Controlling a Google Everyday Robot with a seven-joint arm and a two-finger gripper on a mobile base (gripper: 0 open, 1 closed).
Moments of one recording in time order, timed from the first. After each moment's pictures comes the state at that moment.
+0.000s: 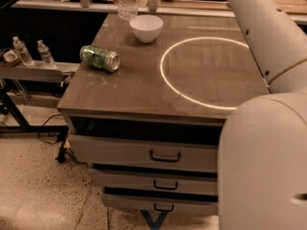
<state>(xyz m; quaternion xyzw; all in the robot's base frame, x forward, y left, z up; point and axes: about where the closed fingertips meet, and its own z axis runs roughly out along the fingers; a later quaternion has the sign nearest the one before) 0.817 0.021 1.041 -0.33 0.72 0.26 0.55</state>
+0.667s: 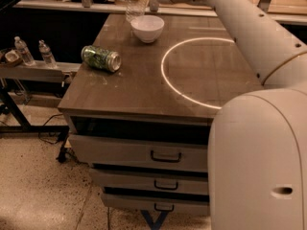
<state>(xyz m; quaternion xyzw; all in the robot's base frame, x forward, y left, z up) 0.866 0.004 1.007 -0.24 0.76 0.22 0.56</state>
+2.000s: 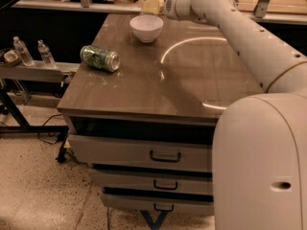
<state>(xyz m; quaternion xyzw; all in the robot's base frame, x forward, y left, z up) 0.889 -0.037 0.951 -0.15 0.78 0.24 0.55</state>
